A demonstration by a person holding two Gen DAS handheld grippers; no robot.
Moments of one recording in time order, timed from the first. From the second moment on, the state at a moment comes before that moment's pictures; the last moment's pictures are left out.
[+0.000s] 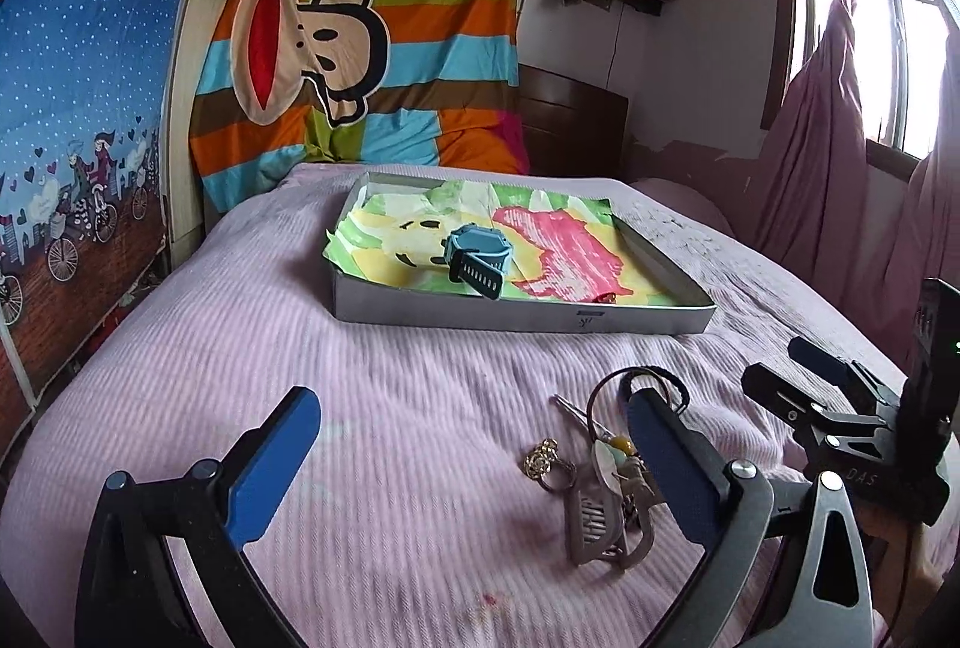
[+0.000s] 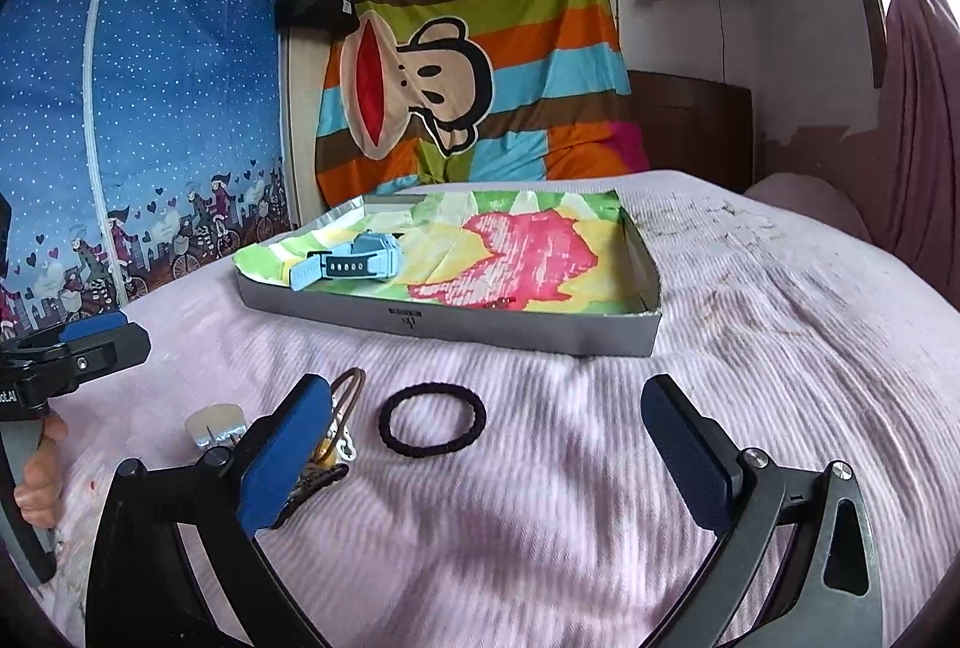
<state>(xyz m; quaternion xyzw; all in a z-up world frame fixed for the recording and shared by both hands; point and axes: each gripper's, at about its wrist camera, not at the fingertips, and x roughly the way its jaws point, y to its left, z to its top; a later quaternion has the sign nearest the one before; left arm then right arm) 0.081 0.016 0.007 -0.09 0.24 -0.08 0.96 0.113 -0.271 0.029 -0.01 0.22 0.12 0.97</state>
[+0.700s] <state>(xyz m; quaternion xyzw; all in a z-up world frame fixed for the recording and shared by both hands) 0.109 -0.005 -0.021 -0.12 0.36 -0.21 0.90 0.157 -0.259 -0.017 0.03 0.34 0.14 0.93</state>
